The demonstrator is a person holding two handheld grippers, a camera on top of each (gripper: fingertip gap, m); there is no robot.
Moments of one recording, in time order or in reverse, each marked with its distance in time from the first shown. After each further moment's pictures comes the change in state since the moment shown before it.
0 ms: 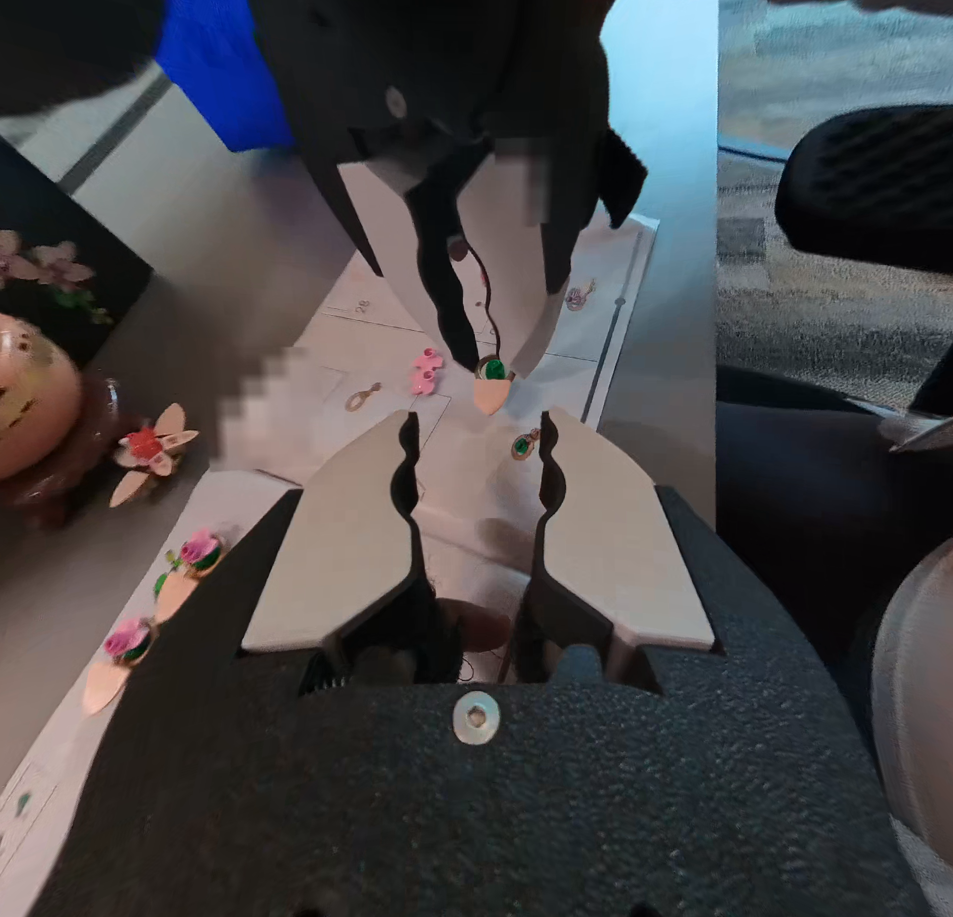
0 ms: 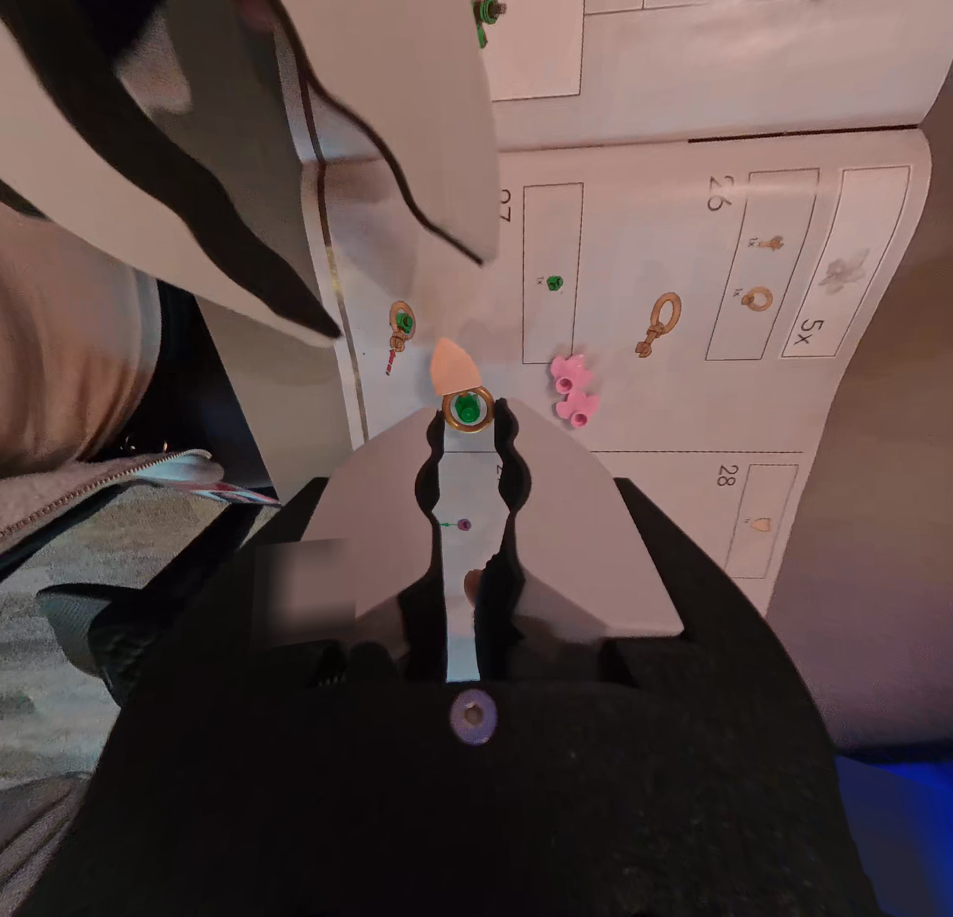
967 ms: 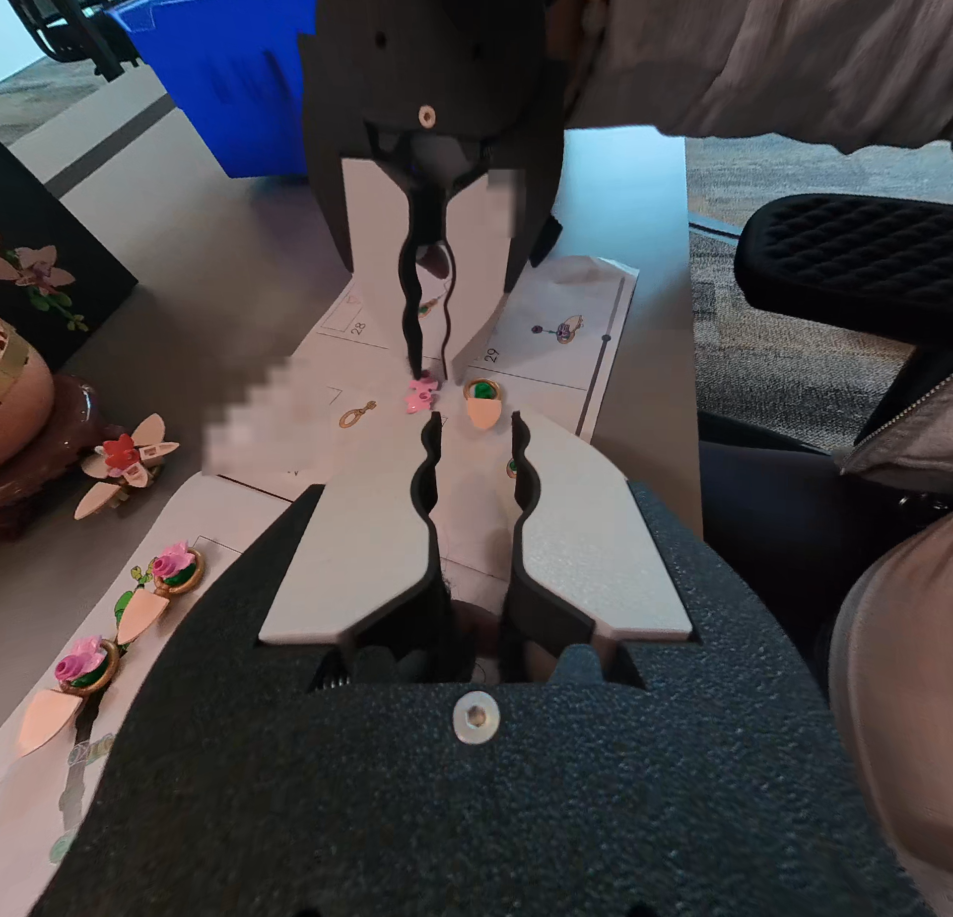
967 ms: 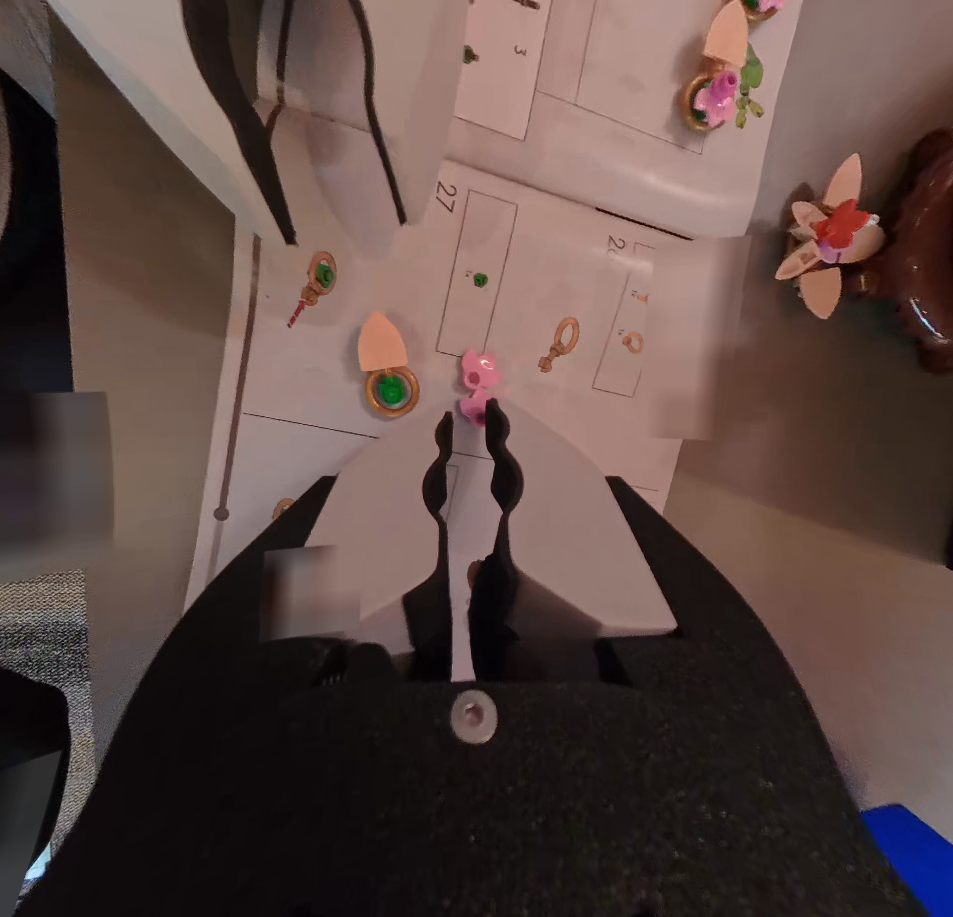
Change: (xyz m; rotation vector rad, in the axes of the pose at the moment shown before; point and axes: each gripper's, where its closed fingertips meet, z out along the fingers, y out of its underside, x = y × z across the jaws) left arm -0.001 -0.008 -0.001 0.090 0.053 -0.076; right arm 0.035 0.000 -0.003 0.255 0.161 -0.321
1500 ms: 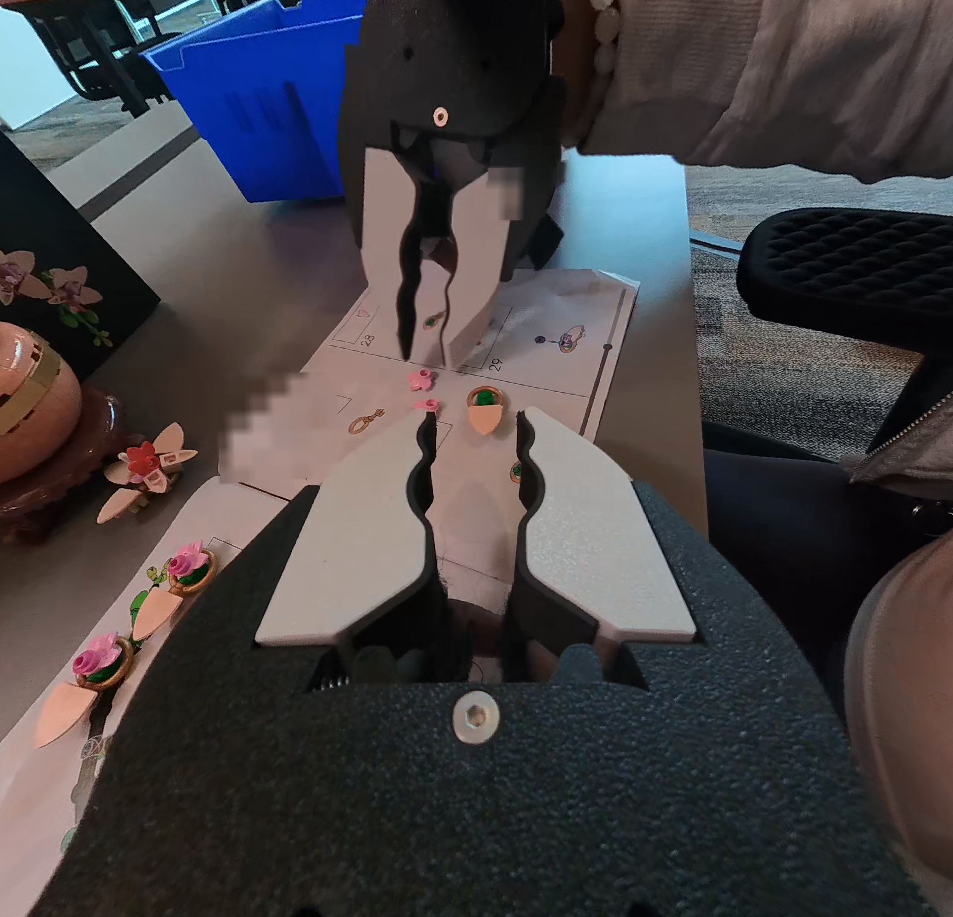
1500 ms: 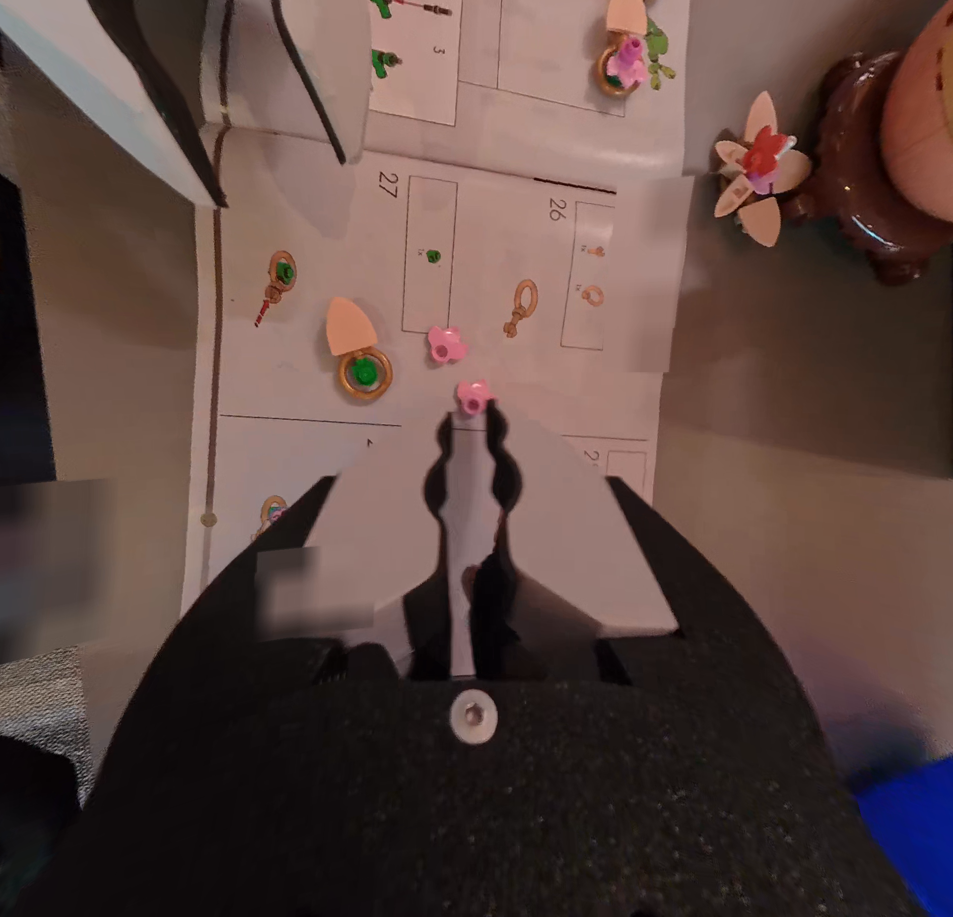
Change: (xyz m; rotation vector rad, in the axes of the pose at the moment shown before) left arm -0.003 -0.004 -0.004 0.042 -0.014 0.013; right arm 0.009 0.010 -0.008 0.091 0.075 0.139
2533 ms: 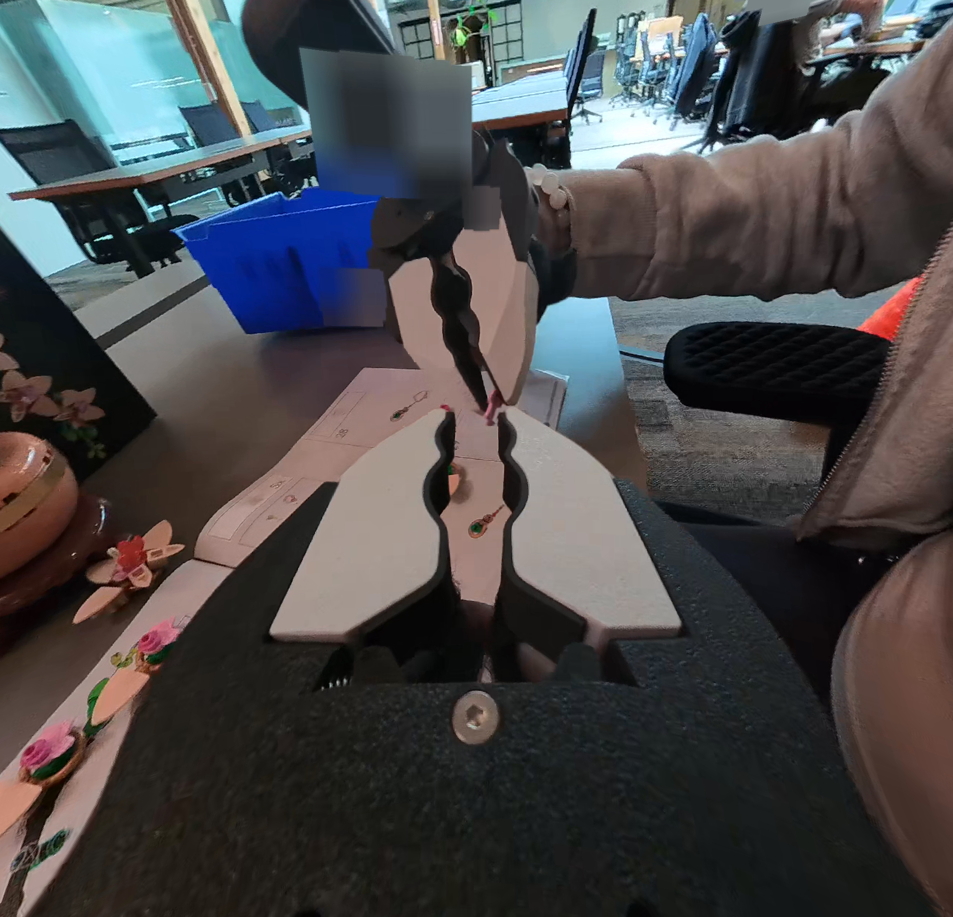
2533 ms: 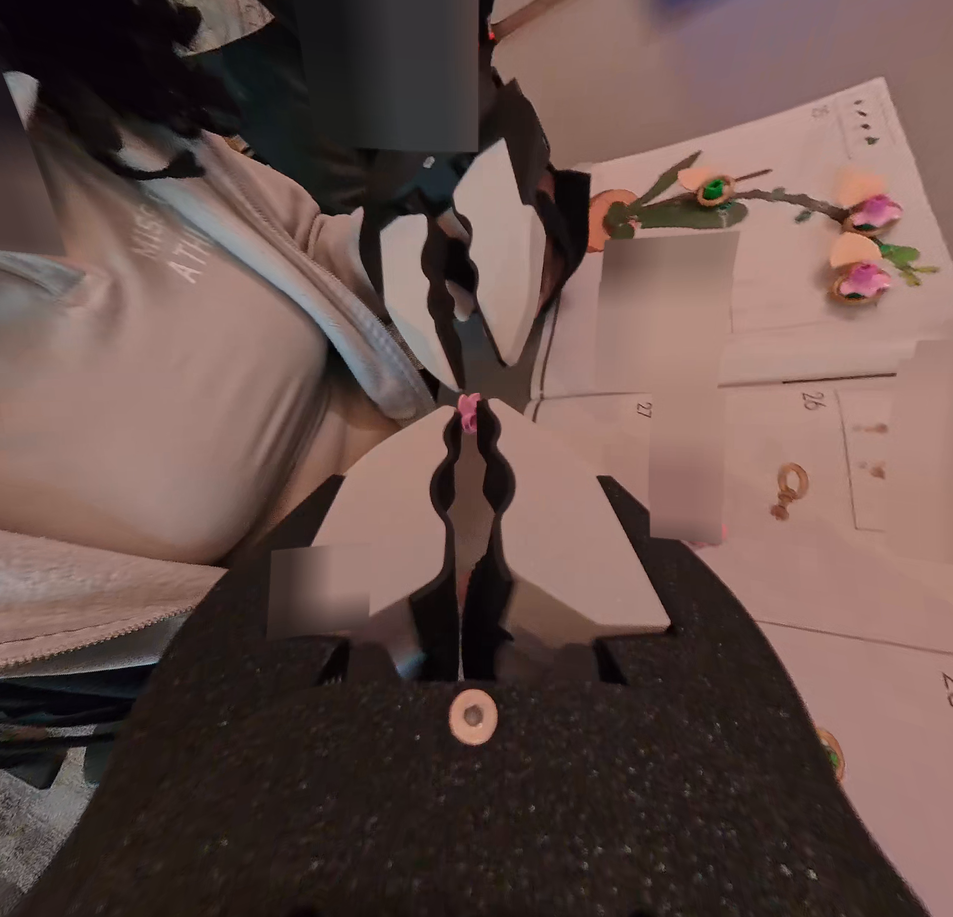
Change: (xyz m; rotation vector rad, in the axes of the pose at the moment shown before) left arm 0.009 -0.033 -0.014 0.274 0.083 0.015; right arm -0.060 -0.076 -0.043 0.526 -0.562 0.345
